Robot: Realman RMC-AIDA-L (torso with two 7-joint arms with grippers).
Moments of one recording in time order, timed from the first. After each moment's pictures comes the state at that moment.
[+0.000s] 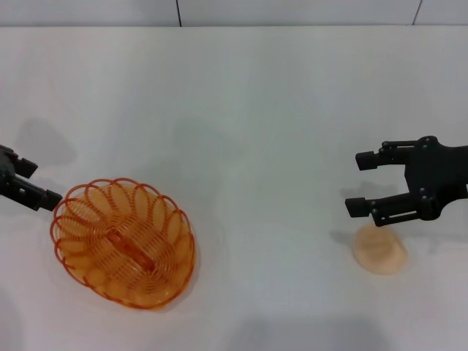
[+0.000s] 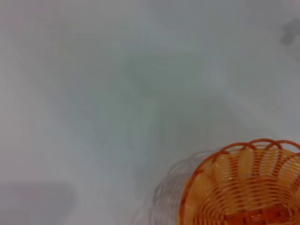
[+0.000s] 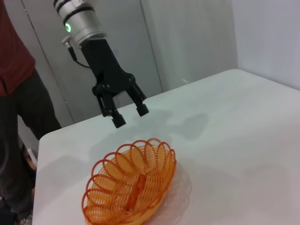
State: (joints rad) left arm -0.65 -1.91 0.73 1.11 2.63 1.91 -2.00; right arm 0.33 2.01 -1.16 -1.23 -1.81 -1.61 1.78
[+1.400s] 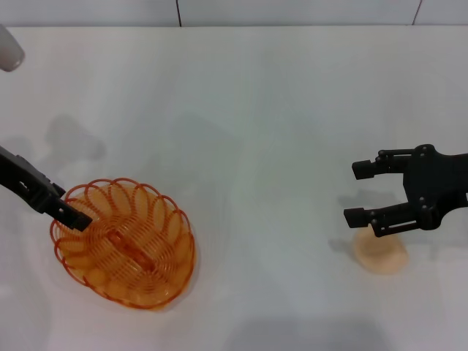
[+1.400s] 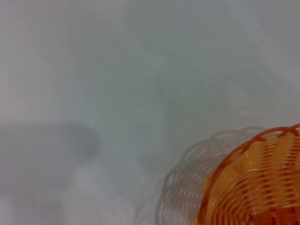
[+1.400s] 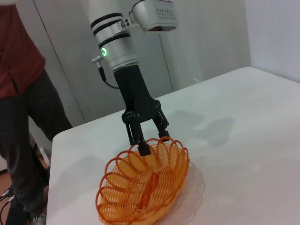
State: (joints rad) left arm -0.76 -1.97 0.78 0.89 2.81 1.74 -2.05; right arm 0.33 2.01 -1.17 -1.22 -1.80 -1.63 1.77
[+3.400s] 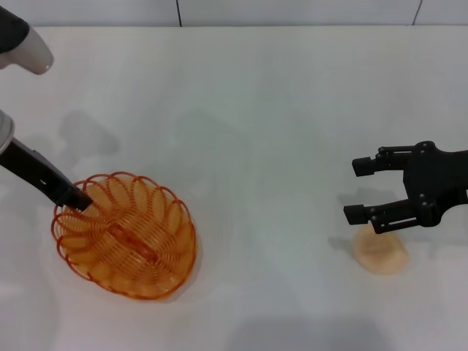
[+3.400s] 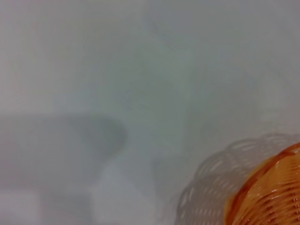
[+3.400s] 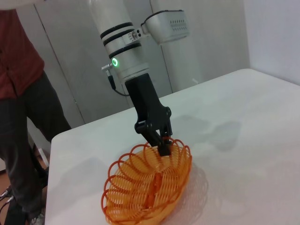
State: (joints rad) left arm -0.78 -2.00 0.84 0.85 2.83 1.62 -2.10; right arm 0.33 2.01 -1.16 -1.23 -1.80 -1.63 1.78
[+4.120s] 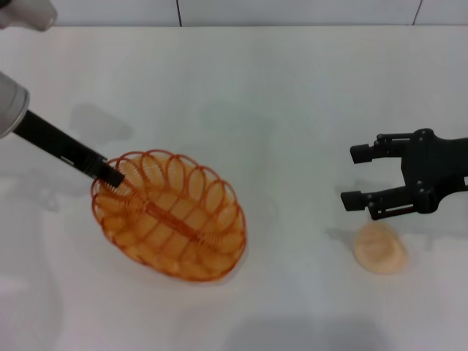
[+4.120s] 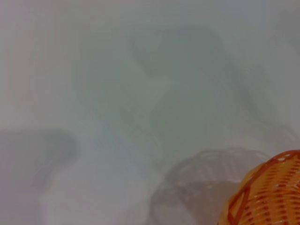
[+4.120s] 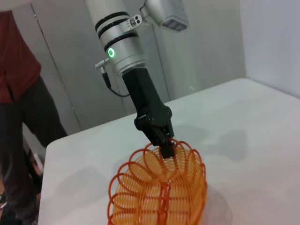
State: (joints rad) left arm -0.80 -2.01 0.83 0.94 2.69 1.72 -2.29; right arm 0.35 2.01 -1.15 -1.22 -1.80 -1.62 1.78
